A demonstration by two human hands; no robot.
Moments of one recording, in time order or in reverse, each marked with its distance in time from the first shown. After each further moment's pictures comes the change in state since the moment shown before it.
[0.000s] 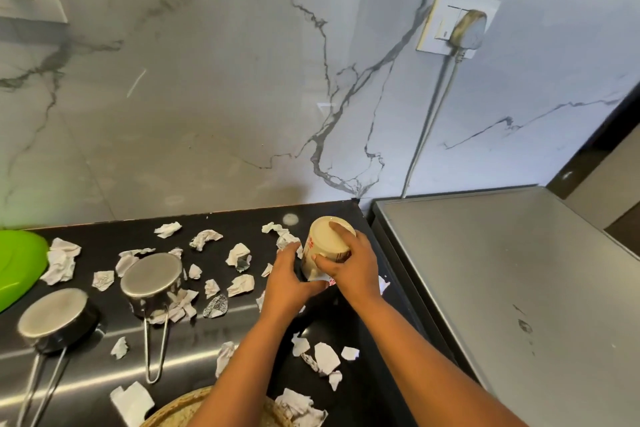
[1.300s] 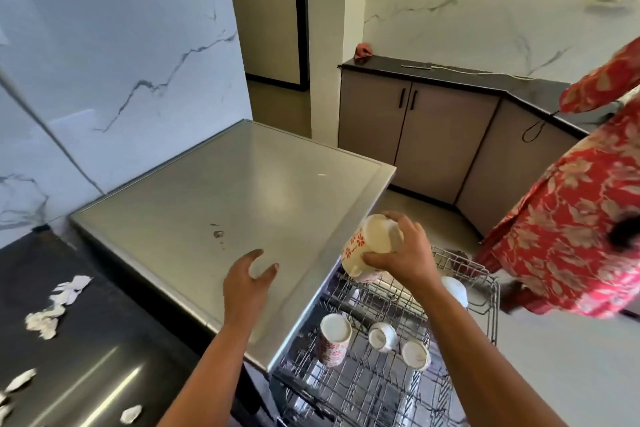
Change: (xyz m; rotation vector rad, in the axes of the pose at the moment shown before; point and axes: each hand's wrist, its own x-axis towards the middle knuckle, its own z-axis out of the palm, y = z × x) left_hand -0.220 0.090 0.336 0.225 -0.386 0.314; right_hand -0.343 0.152 -0.435 -0.048 0.727 0.512
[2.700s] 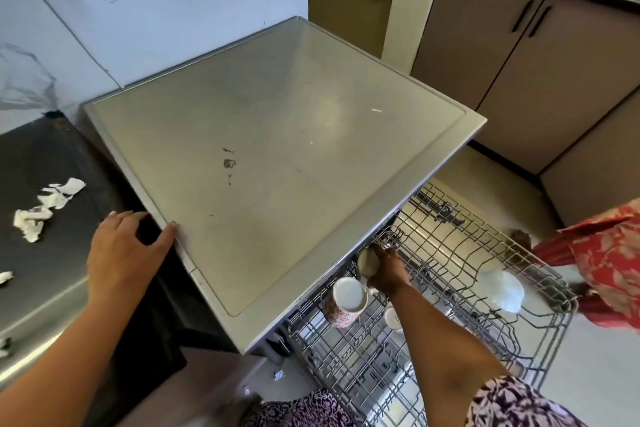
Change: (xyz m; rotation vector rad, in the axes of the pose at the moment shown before) left_hand 0.025 -0.105 -0.091 0.753 0.344 -0.178; right_hand 0.098 0.207 0.152 -0.619 -0.638 0.141
